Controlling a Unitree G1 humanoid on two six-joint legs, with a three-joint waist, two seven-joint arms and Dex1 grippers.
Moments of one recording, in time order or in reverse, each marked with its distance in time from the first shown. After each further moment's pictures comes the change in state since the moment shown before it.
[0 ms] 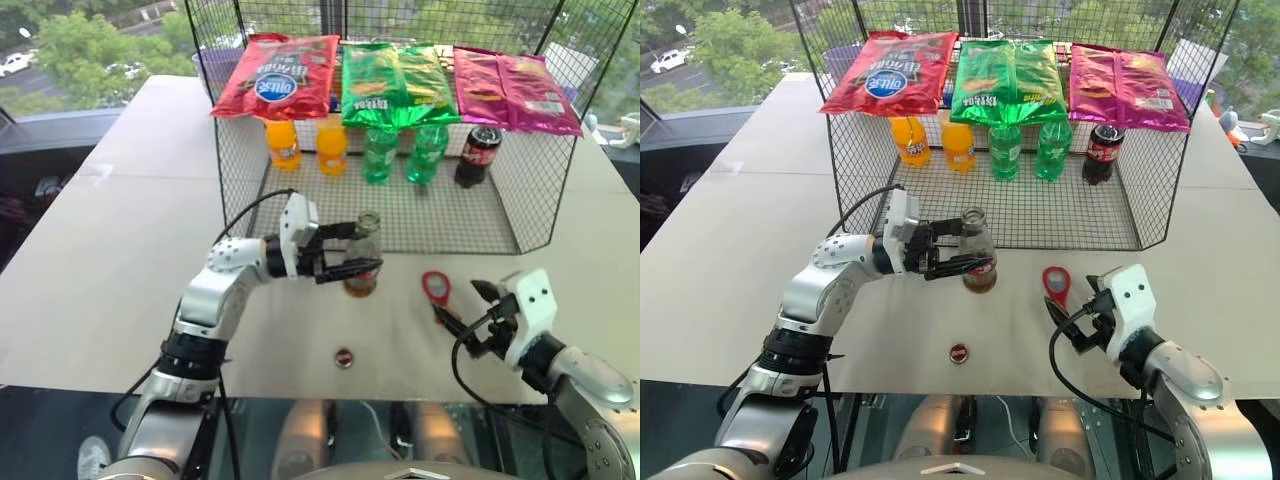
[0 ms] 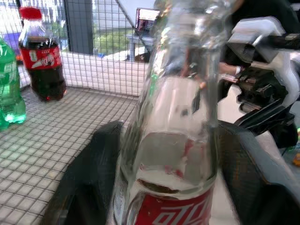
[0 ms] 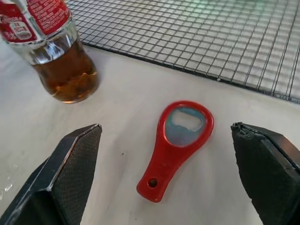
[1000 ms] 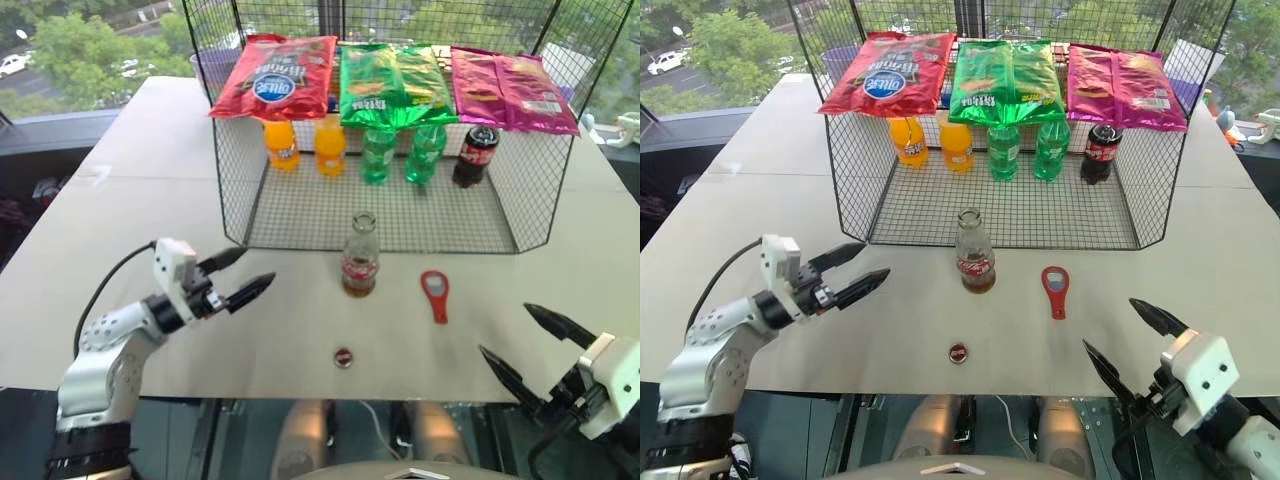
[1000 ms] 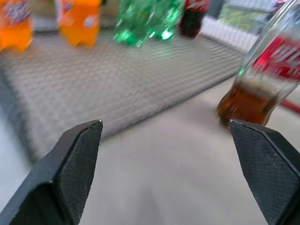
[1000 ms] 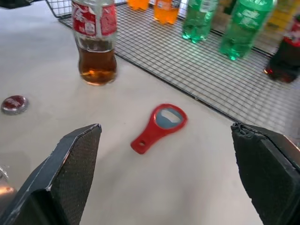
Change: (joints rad) left arm 0.494 0.163 0.420 -0.090 -0.076 0.012 0.169; right arm 0.545 -0.112 -0.240 0.071 0.103 -0.782 0.225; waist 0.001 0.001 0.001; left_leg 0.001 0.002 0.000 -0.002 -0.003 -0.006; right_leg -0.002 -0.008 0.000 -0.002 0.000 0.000
